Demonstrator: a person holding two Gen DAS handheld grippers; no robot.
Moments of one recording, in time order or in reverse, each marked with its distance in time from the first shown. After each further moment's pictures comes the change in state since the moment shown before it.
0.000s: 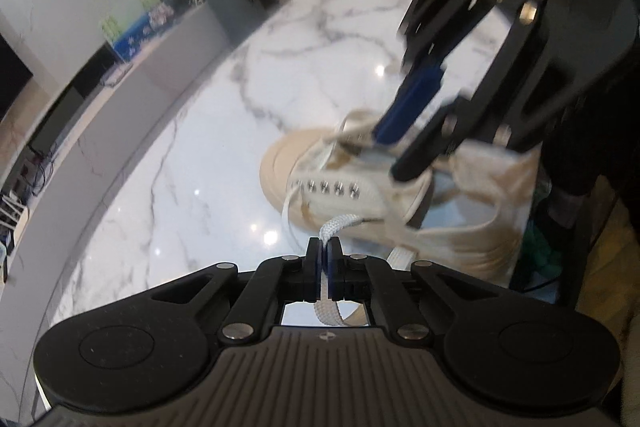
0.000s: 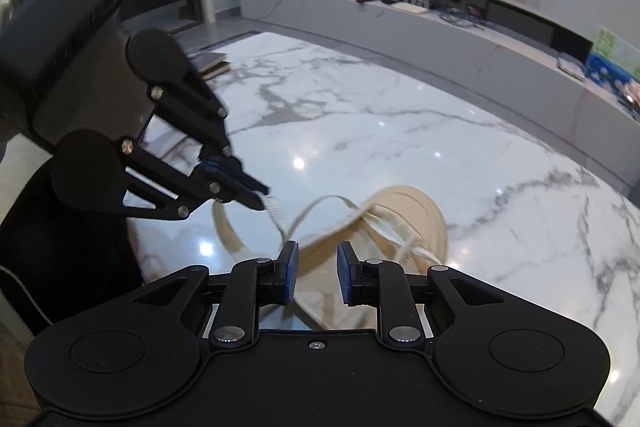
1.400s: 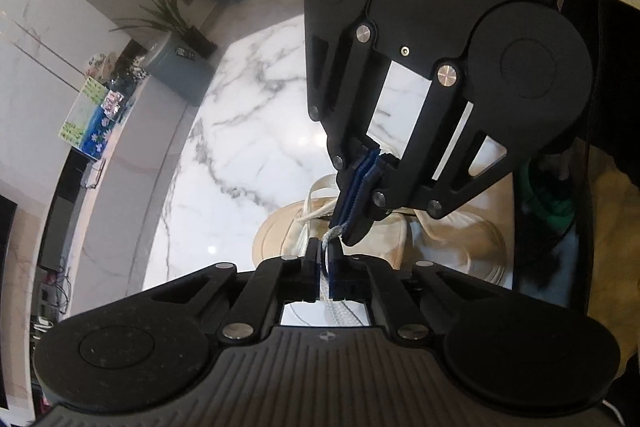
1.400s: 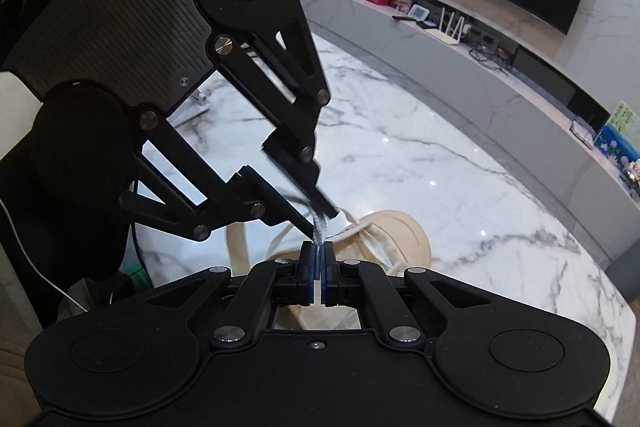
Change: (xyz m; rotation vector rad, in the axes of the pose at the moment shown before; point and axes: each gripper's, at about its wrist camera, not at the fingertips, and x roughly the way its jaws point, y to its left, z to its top) left arm 0.031 -0.028 0.048 0.337 0.006 -0.007; right arm -0.013 0.013 0.004 -0.201 0.002 -0.042
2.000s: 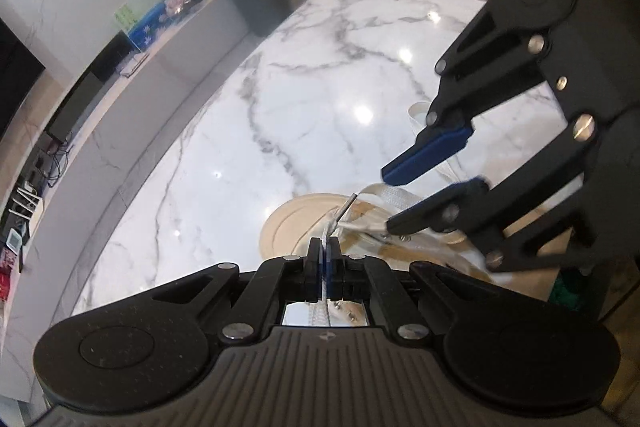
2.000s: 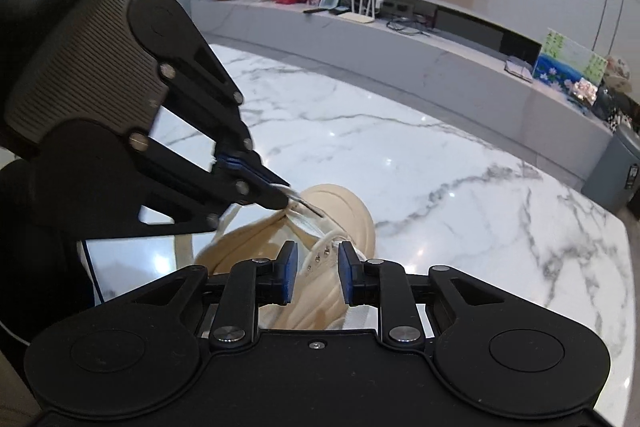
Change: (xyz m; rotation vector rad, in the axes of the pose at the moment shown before) left arm 0.049 0.040 0.021 -0.386 0.100 0.044; right arm 0.006 -0.028 -0.025 0.286 -0.021 -0.142
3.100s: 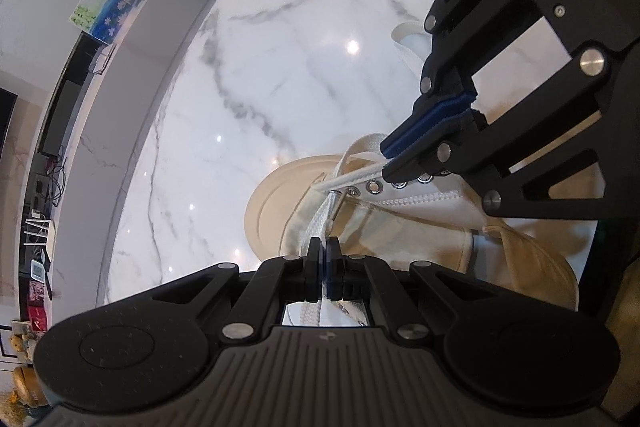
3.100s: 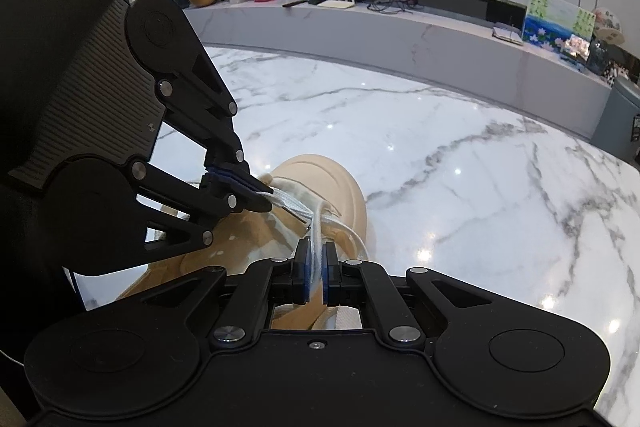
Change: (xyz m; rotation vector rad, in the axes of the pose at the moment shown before) left arm 0.040 -0.025 0.002 0.228 0.207 0.045; right arm 0.023 -0.035 -0.023 0.115 0.010 0.037
